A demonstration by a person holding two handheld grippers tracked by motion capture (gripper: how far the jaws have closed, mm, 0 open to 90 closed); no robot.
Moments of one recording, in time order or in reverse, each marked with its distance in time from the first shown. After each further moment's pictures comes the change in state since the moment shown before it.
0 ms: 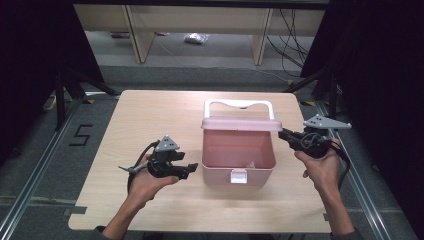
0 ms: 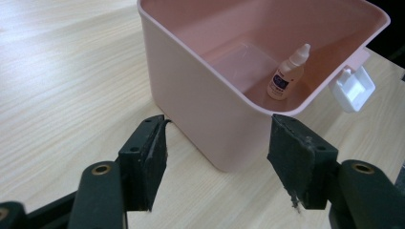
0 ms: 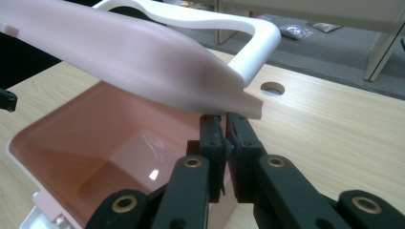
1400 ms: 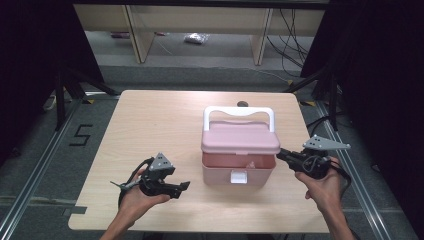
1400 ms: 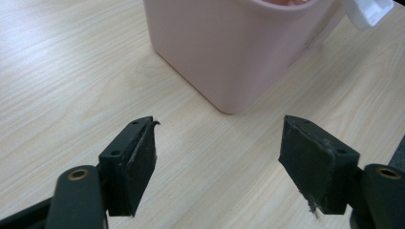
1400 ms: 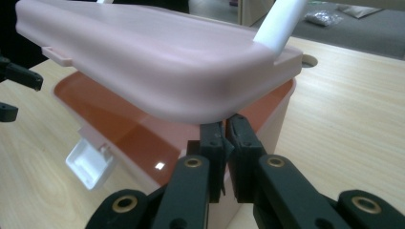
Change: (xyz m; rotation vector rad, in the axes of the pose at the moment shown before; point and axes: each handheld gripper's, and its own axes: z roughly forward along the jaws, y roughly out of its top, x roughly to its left) left arm -0.005 -0.042 -0.009 0.072 0.028 0.054; right arm 0.014 -0.043 -0.011 0.025 0.088 -0.014
